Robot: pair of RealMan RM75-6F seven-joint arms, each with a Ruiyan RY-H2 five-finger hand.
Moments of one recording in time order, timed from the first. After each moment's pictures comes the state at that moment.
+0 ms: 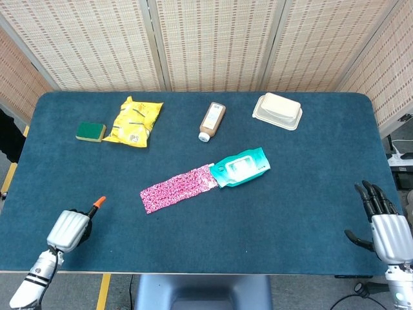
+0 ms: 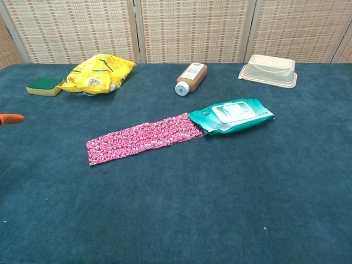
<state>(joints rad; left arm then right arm) -0.31 -1.30 0.03 -1.46 1.54 1.22 0.24 0.03 -1.09 0.05 -1.68 -1.55 1.54 -0.06</state>
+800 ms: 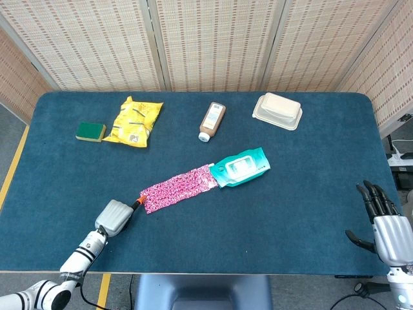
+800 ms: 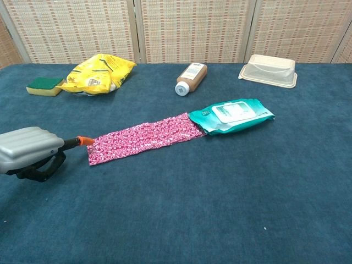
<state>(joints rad) -0.53 -1.50 -0.05 -1.39 1.32 0.88 0.48 0.02 -1.08 0.05 -1.68 -1.58 1.57 -0.04</state>
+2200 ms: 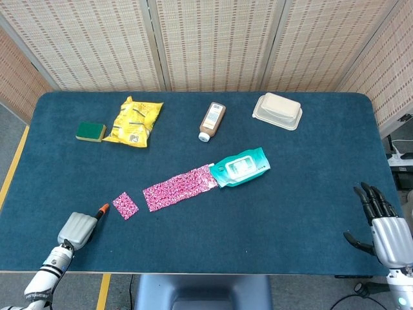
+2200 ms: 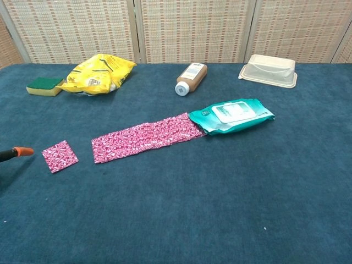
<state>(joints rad) -0.41 -1.35 0.08 -1.45 1.25 1.03 0.51 0.02 -1.08 0.04 -1.68 -1.60 1.57 -0.03</state>
